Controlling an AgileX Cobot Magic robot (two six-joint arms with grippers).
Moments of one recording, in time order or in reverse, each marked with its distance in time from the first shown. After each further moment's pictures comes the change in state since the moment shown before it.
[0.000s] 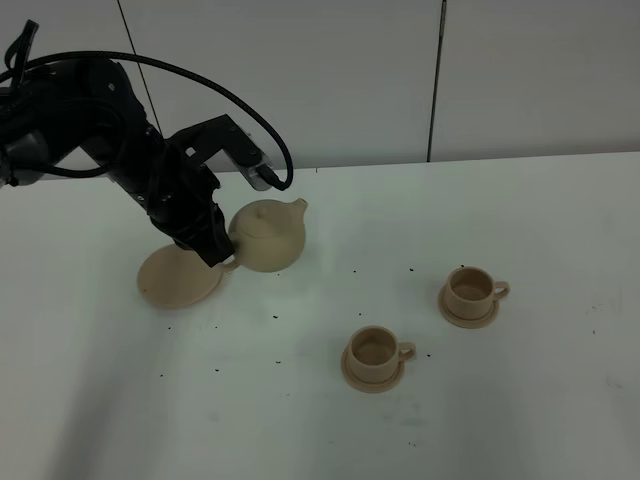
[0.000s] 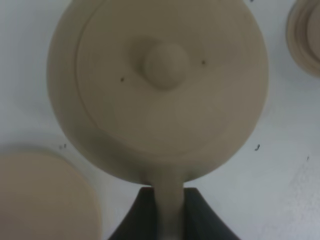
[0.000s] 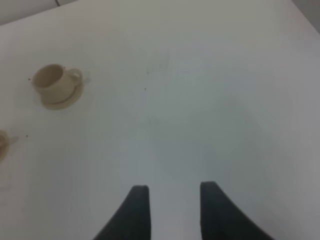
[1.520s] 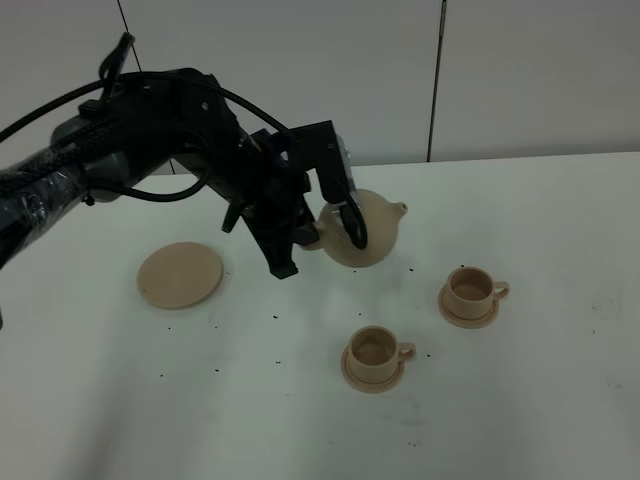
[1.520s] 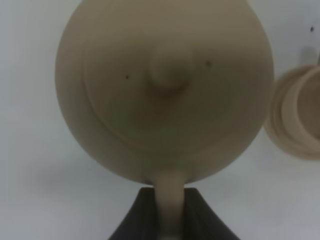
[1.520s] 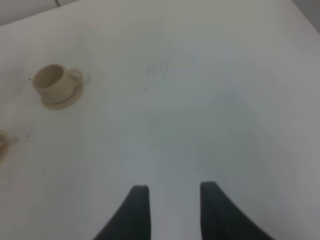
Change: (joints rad) left arm -0.204 0.002 0.000 0.007 -0.227 0.232; right arm 0.000 0.000 0.000 0.002 0.000 0.000
